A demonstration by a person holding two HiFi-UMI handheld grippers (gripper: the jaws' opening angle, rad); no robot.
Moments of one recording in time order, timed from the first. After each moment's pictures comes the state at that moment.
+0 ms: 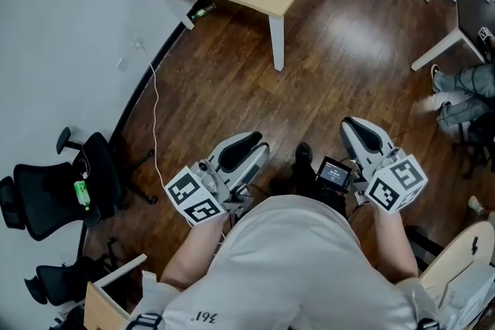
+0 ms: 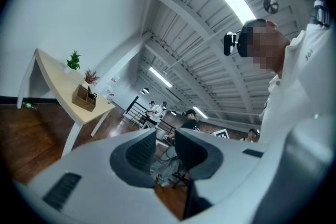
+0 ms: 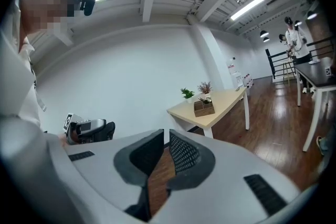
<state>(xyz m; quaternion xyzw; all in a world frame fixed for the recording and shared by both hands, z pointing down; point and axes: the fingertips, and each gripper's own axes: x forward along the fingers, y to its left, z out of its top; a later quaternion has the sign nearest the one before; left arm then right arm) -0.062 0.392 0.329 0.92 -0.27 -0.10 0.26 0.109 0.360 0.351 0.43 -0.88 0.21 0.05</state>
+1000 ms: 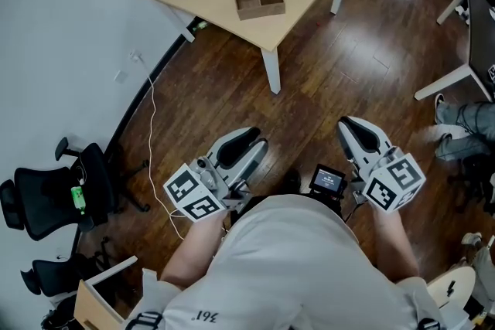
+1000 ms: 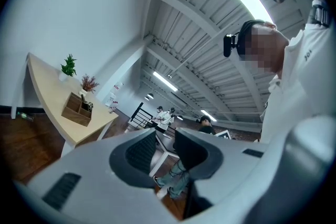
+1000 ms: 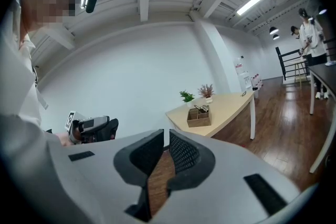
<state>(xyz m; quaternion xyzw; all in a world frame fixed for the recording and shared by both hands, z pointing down) 0.013 0.232 0.317 0.91 -0.31 -0.11 0.24 0.176 0.194 0.344 0.39 -0.90 0.20 0.05</state>
